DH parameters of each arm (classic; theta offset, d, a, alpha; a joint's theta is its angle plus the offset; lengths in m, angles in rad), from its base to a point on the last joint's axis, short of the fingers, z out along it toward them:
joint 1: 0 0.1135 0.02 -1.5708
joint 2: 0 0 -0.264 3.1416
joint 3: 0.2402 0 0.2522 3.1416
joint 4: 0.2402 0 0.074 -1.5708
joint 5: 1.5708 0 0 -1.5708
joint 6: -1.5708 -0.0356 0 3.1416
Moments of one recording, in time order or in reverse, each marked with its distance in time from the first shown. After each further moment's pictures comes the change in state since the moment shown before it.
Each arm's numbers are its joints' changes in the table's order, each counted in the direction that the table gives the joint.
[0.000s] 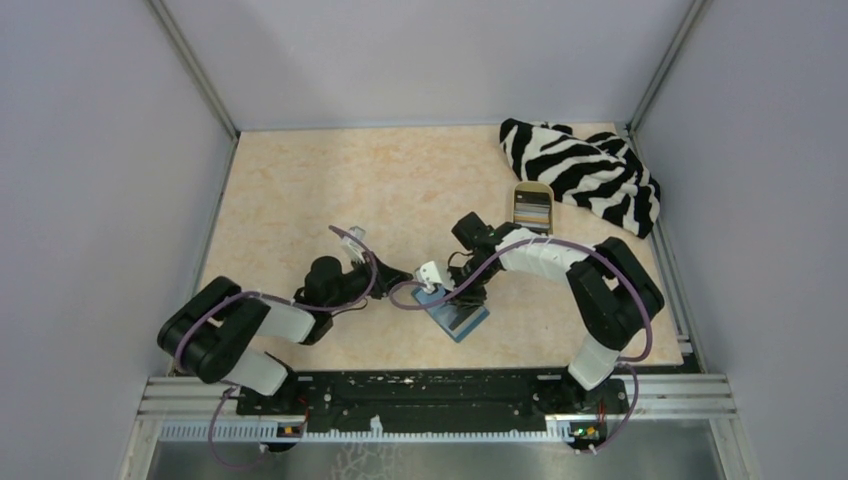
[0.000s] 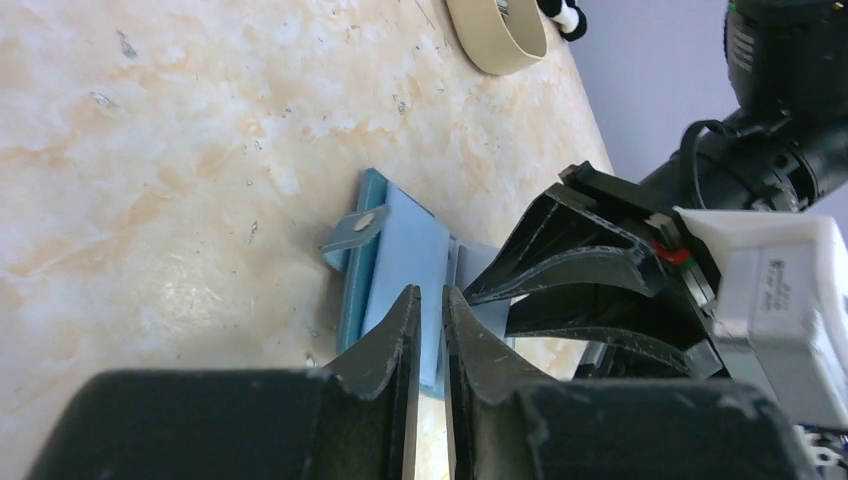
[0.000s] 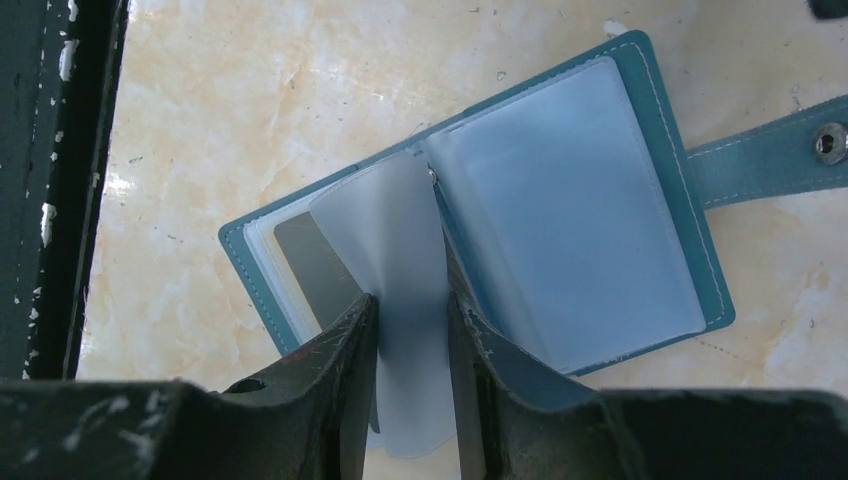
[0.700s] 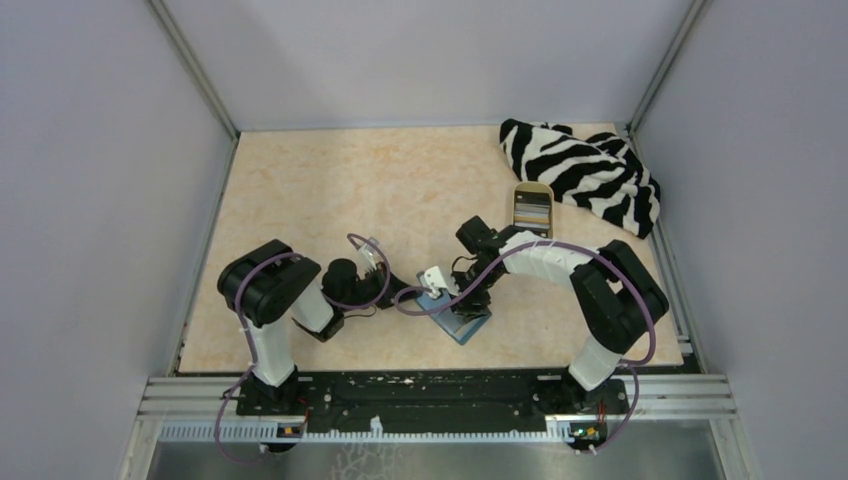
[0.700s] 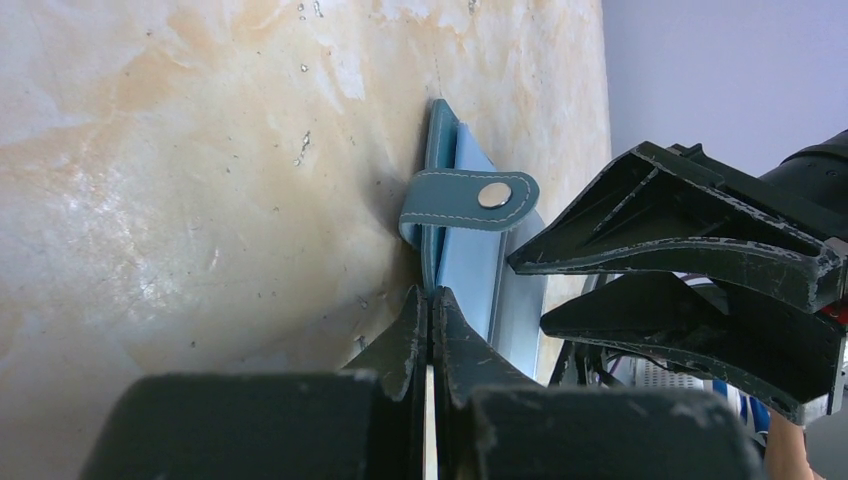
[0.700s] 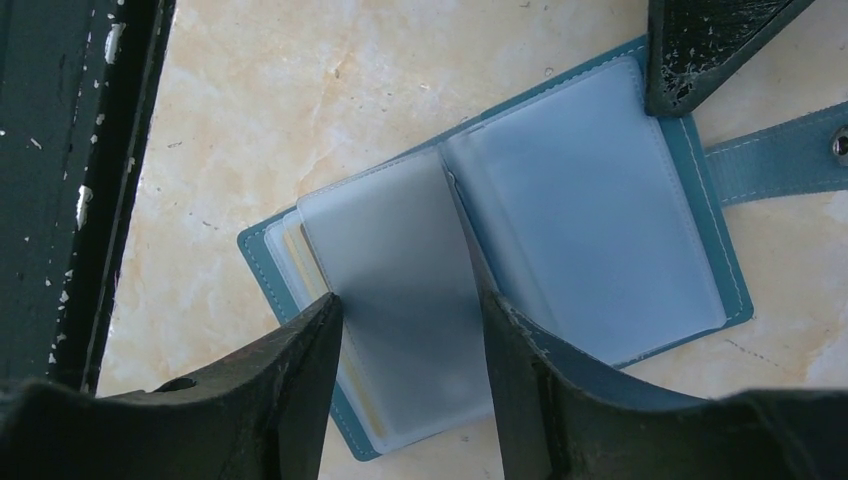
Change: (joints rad) left arm 0.002 0.346 0.039 -0.189 0.117 0.154; right arm -0.008 -0.020 -0.032 0.023 -0.029 0.042
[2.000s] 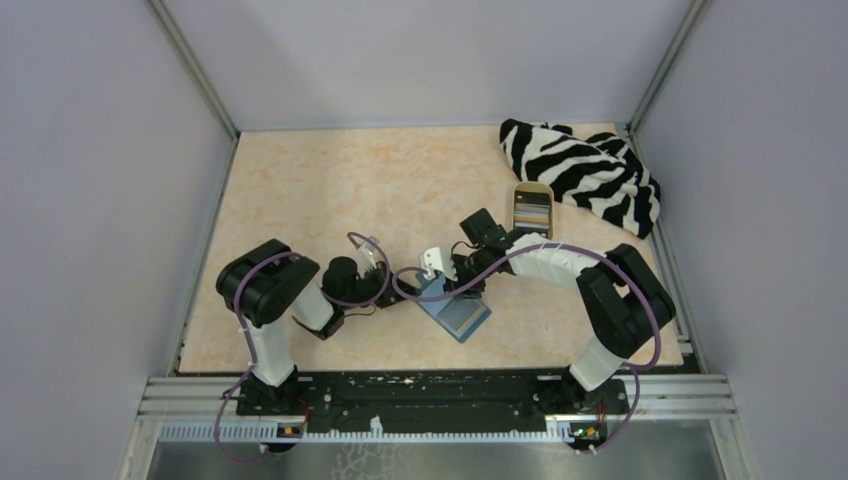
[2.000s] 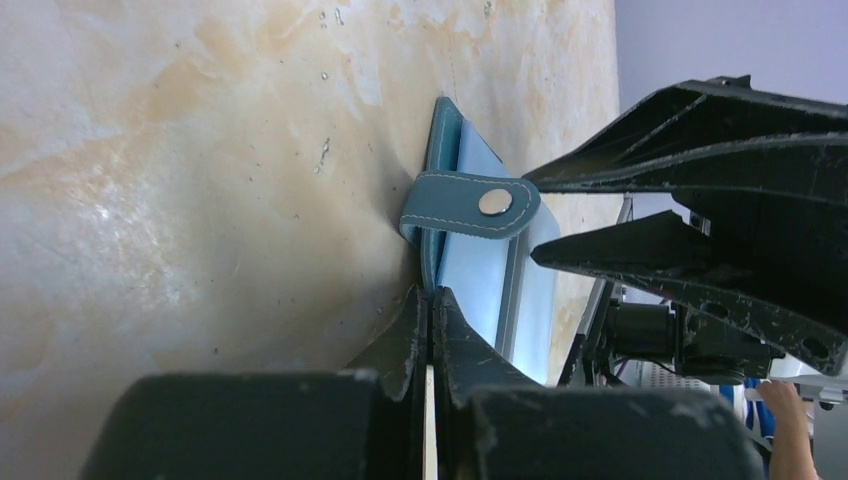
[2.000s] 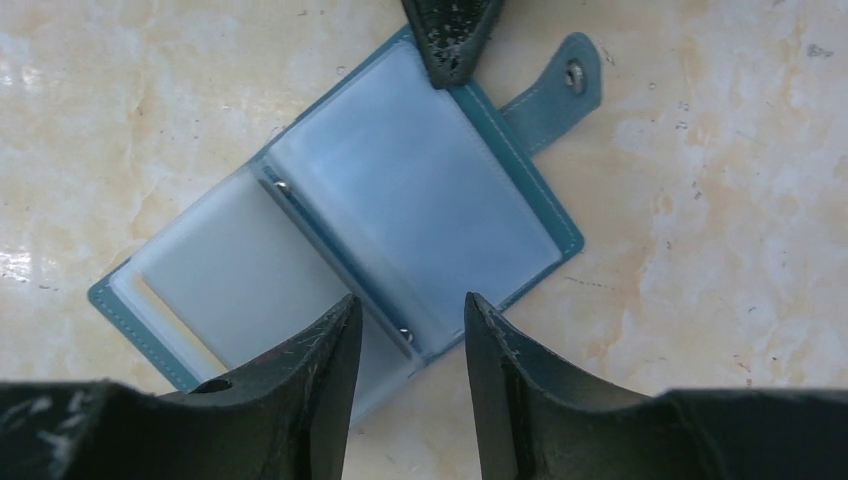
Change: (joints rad) left arm 0.013 -0.012 0.016 0.049 0.002 -0.019; right arm -0.029 -0.038 -0.040 -0.247 0.082 -0.181
